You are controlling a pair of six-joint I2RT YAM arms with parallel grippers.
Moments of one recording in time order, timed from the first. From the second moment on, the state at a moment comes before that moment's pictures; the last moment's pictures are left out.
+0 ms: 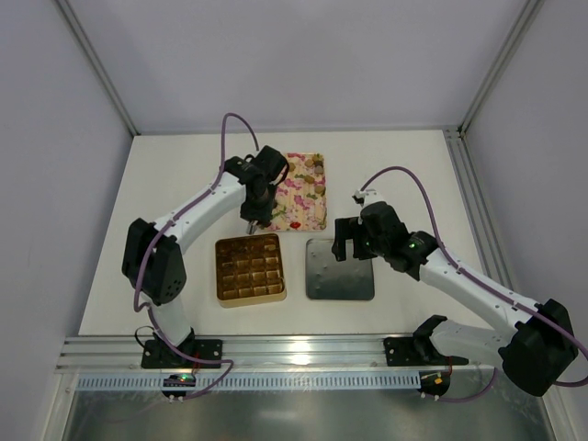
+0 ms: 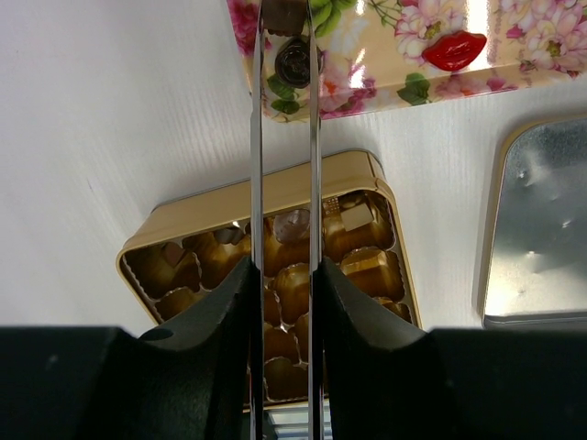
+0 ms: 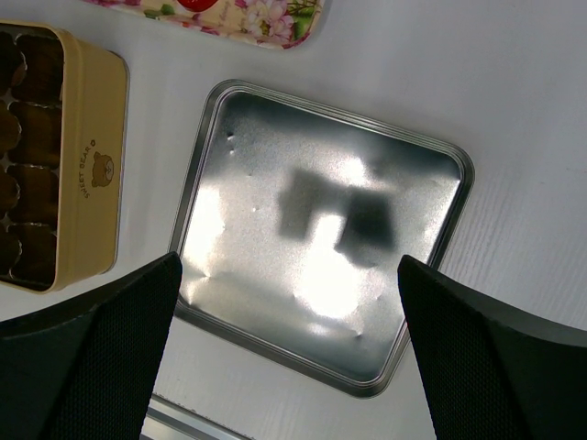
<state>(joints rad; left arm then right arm) -0.61 1.79 1.59 -1.04 -0.20 -0.37 0.64 1.10 0.77 -0.45 0.09 0.41</state>
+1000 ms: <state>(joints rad) -0.60 1.75 1.65 -1.09 -0.20 -0.37 0.64 1.11 0.77 -0.45 0.09 0.41</state>
